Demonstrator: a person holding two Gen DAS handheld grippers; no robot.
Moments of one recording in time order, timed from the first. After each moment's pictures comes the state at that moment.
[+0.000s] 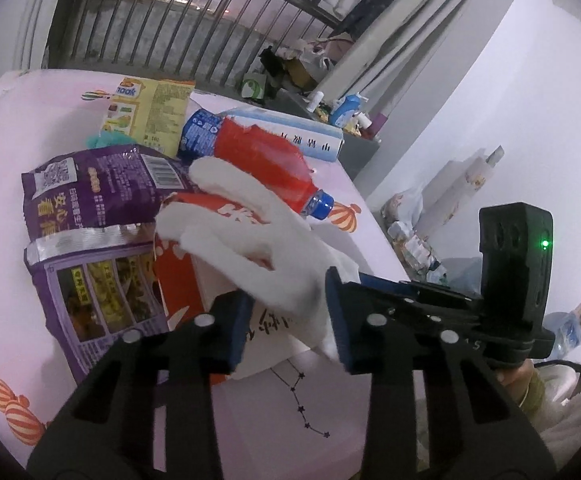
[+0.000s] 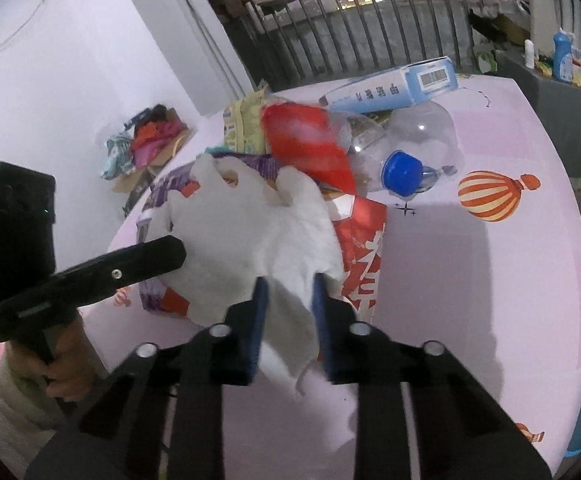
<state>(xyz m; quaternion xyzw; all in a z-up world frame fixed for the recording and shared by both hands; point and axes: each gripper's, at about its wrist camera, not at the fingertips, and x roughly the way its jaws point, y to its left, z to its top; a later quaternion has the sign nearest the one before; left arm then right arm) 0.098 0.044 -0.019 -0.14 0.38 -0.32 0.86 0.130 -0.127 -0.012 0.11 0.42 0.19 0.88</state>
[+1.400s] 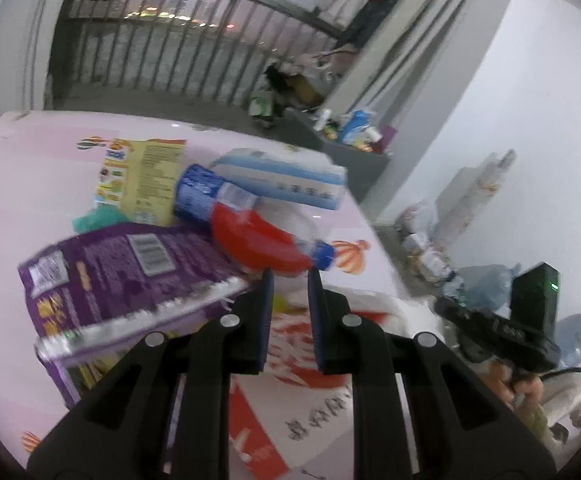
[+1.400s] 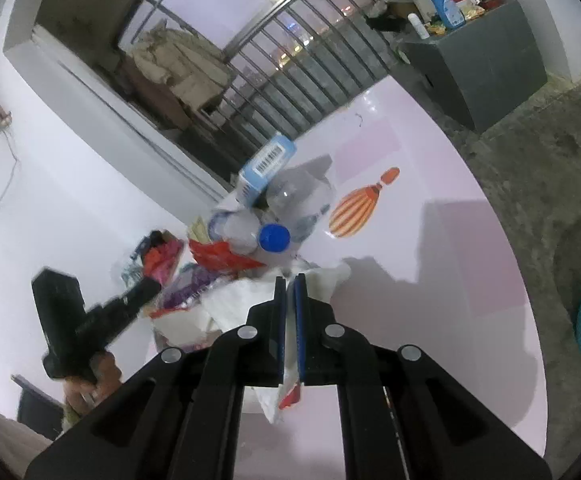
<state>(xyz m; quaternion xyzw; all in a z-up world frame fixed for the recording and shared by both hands) 0.129 0.027 0.012 -0.11 0.36 -0.29 0.88 0.094 -0.261 -0.020 0.33 0.33 0.12 0.88</state>
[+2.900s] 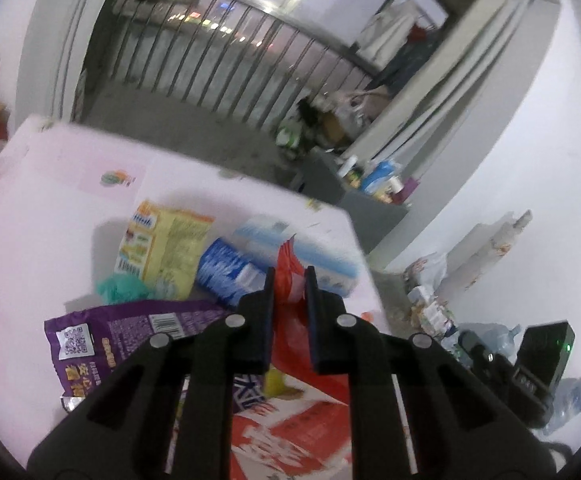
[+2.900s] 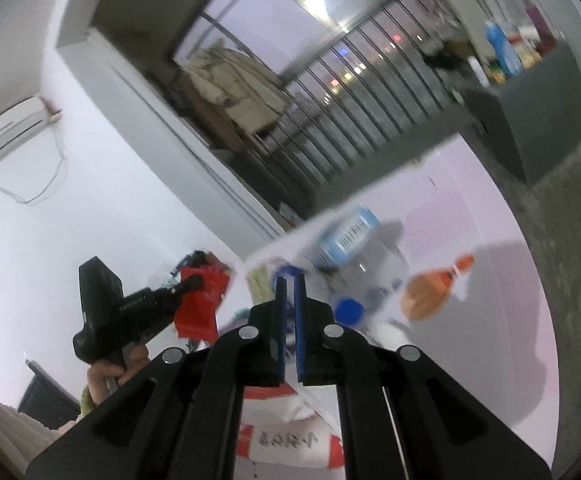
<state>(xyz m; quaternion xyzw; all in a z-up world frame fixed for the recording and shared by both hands) 0.162 0.041 0.072 -0.19 0.32 -0.25 0.89 0.114 -0.253 0.046 0.31 0.23 0.19 0.90</state>
